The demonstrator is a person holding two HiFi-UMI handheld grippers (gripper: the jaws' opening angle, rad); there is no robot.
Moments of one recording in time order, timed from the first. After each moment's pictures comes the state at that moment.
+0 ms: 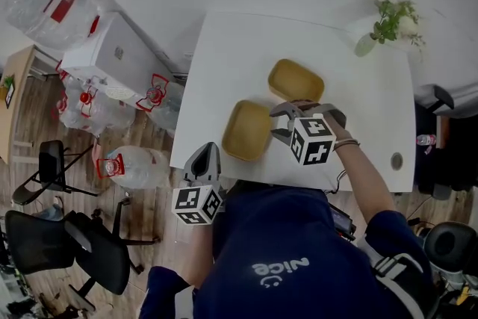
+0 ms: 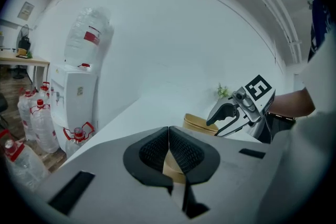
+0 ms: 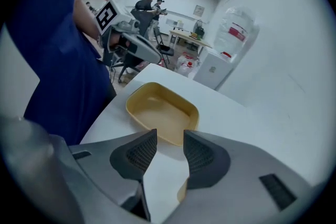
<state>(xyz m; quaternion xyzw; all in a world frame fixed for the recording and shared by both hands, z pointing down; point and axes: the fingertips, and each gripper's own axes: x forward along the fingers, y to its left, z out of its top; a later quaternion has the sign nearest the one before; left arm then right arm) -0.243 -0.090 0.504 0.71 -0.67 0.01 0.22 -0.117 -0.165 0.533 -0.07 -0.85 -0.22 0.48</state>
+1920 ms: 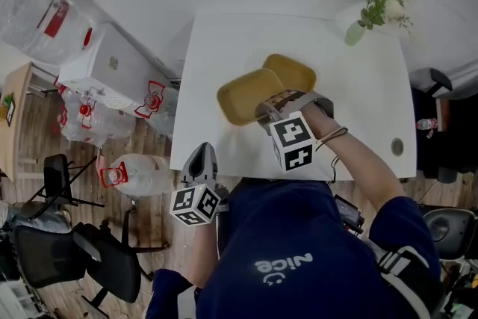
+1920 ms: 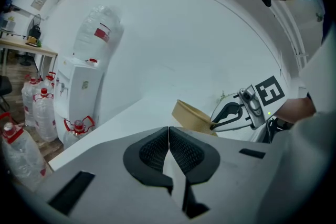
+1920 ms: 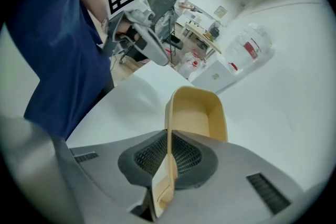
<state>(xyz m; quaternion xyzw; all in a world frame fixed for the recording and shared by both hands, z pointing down) -0.247 -0.081 0.501 0.69 -0.68 -0.03 0.24 -0.137 -0.152 0.509 -0.07 -0.79 -0.35 0.50</state>
